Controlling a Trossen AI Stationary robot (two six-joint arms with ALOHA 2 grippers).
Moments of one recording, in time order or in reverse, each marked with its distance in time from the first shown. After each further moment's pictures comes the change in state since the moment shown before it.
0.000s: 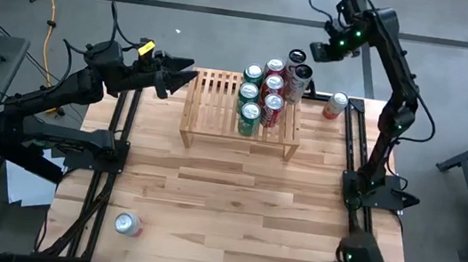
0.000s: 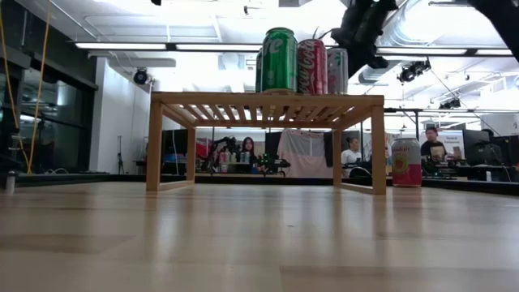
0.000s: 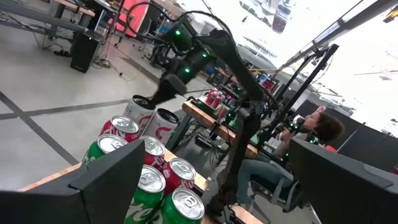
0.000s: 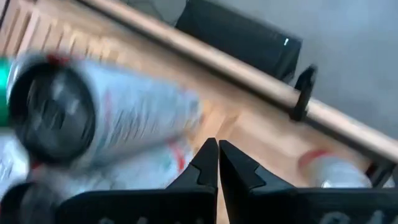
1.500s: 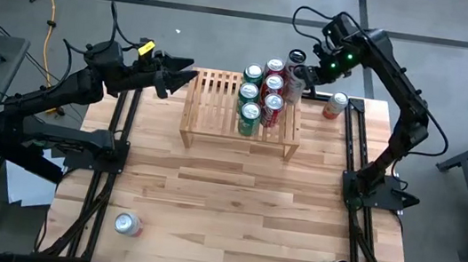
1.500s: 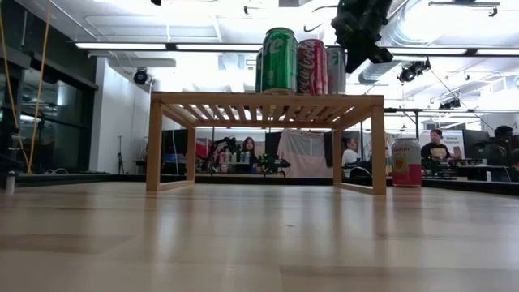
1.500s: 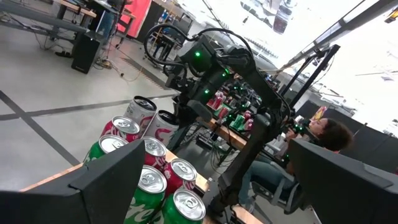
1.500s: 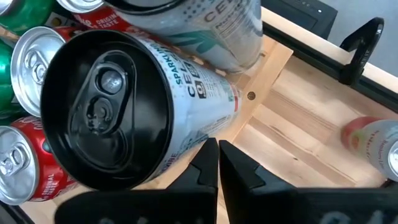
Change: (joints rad) left arm 0.000 0.000 0.000 0.000 -0.004 0.001; right arm 0.176 -0.215 -0.337 0.089 0.009 0.100
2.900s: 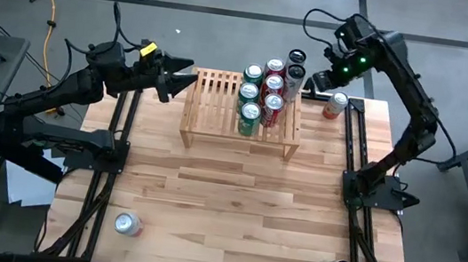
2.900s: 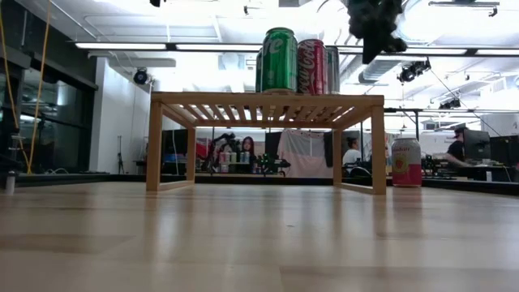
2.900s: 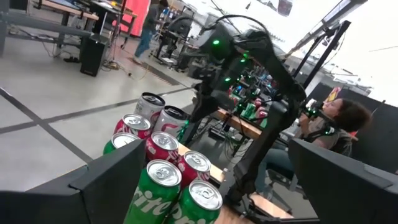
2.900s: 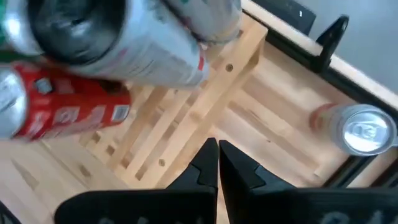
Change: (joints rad) left arm 0.000 0.000 0.000 -0.038 0.001 0.100; right arm -0.025 -0.080 -0.006 -0.094 0.049 -0.100
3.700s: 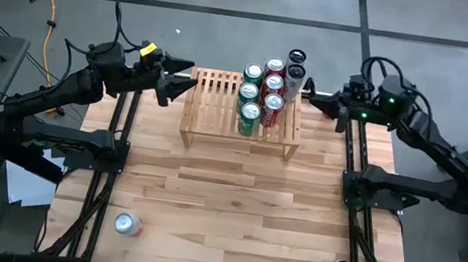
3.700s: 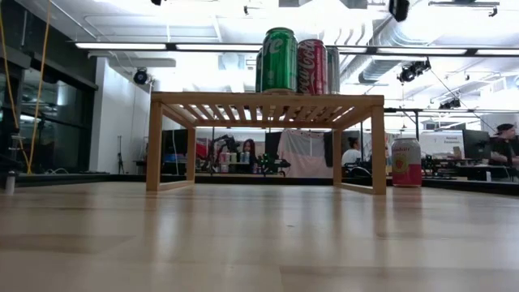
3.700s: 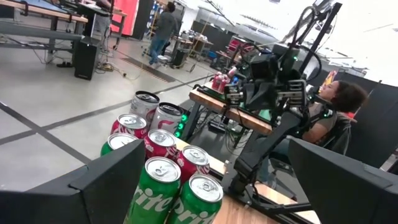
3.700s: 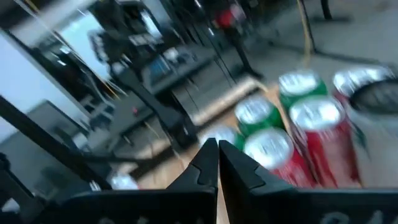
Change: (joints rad) left arm 0.000 -0.003 0.000 -0.013 0.039 0.077; right arm 0.352 -0.756 -0.818 1.107 -0.109 0.345
